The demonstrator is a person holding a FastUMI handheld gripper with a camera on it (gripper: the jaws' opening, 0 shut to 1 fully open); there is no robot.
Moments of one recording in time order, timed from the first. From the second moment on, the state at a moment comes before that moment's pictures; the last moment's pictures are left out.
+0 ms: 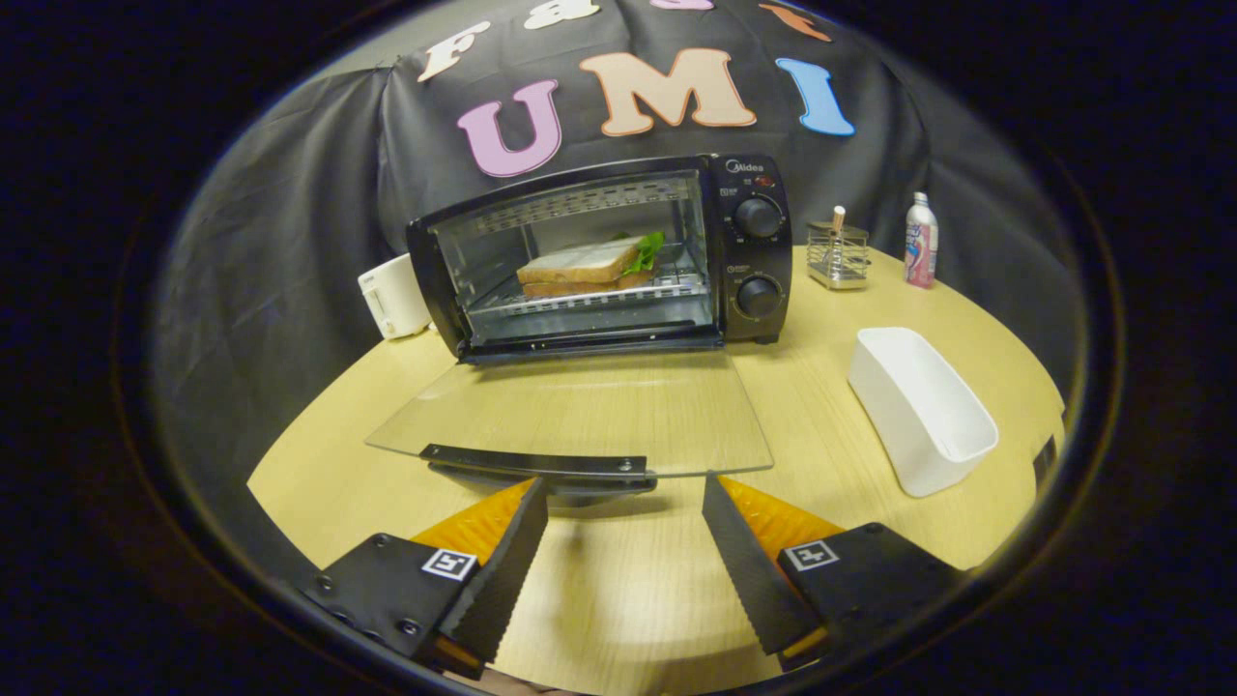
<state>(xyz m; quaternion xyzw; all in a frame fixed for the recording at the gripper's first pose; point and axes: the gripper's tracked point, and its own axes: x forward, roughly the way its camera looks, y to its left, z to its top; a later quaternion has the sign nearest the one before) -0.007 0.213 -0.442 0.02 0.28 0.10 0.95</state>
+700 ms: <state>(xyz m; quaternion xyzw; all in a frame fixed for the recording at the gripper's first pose) 0.030 0.227 -0.347 0.05 0.17 0.11 0.98</state>
